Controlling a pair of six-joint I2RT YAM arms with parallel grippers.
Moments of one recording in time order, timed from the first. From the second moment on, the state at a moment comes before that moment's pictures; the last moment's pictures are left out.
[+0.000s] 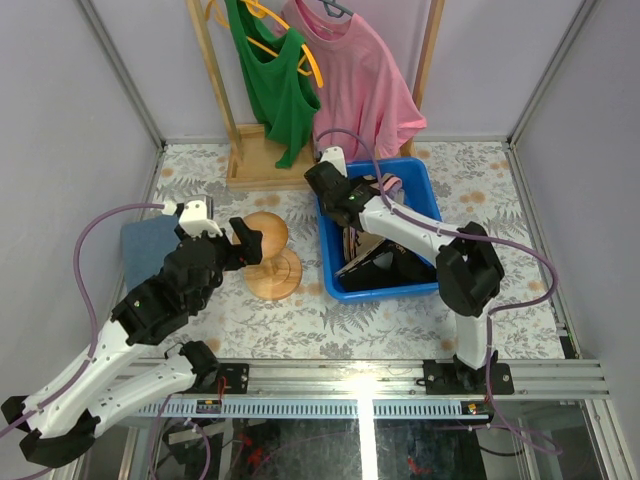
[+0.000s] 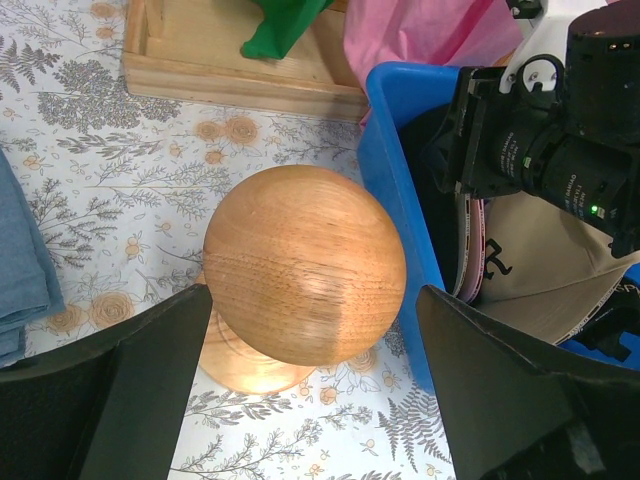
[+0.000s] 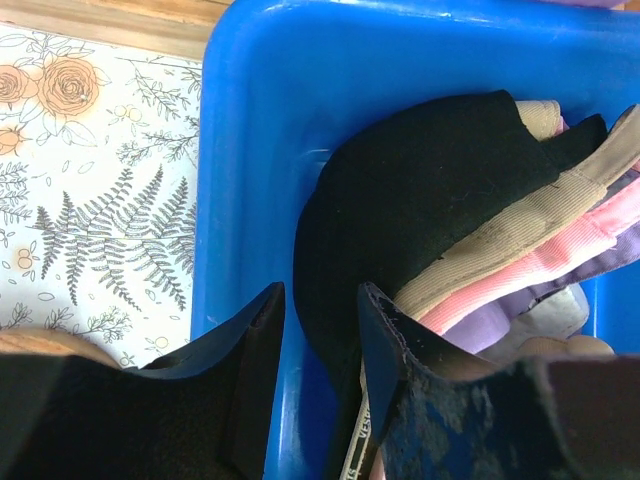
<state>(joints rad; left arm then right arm) -0.81 0.68 0.93 -0.60 -0.60 -0.52 0.79 1.96 1.62 -0.43 0.52 0.33</state>
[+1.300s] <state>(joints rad) -0.81 0.65 0.92 -0.60 -0.60 -0.52 0.75 2.01 1.62 -0.48 0.61 0.42</state>
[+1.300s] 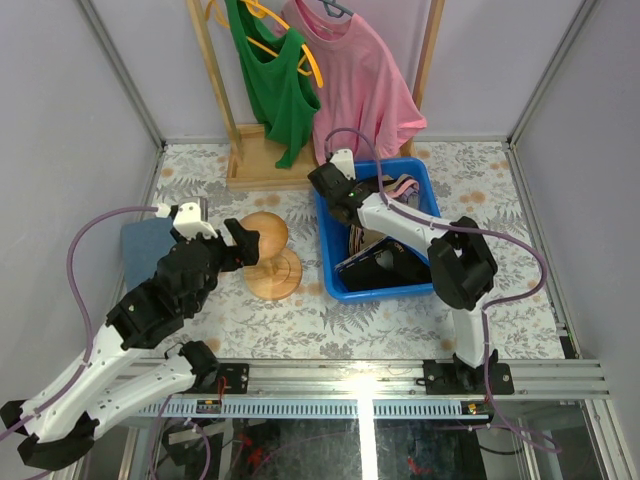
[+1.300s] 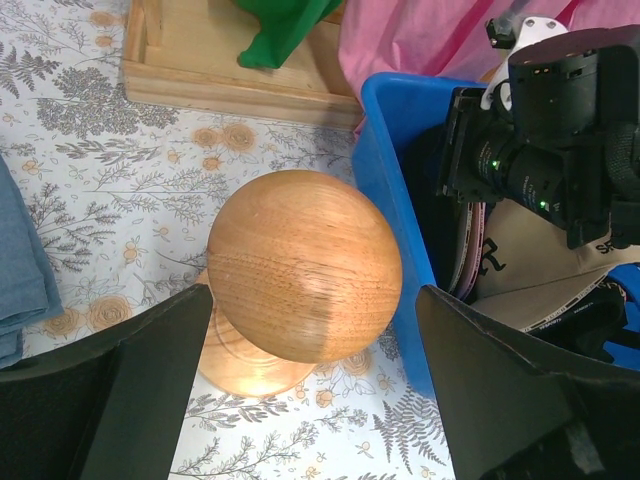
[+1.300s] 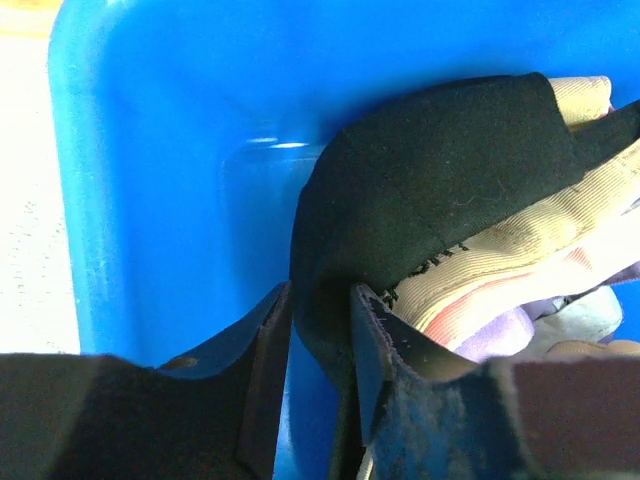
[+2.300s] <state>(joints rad) -0.81 0.67 0.92 -0.60 -0.61 -0.51 0.70 1.63 1.26 -0.08 0.16 0.41</state>
